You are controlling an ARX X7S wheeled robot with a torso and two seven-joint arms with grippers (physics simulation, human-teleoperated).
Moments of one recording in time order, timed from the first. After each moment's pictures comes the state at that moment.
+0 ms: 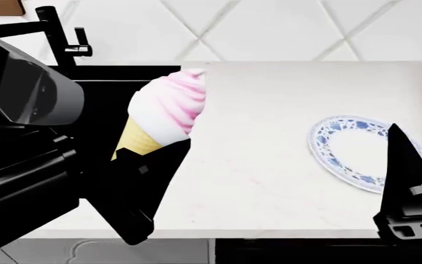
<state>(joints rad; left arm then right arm) -1.48 -1.09 0.74 0.74 -2.30 -0.66 -0.75 0.60 0.90 0.69 -1.02 2.39 1.17 1.37</state>
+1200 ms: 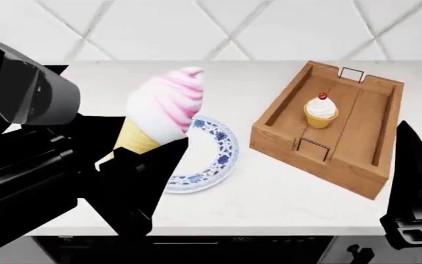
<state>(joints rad) -1.47 -1.10 0.73 0.75 -2.30 -0.65 -0.76 0.64 0.89 0.71 -1.02 2.46 1.18 1.43</state>
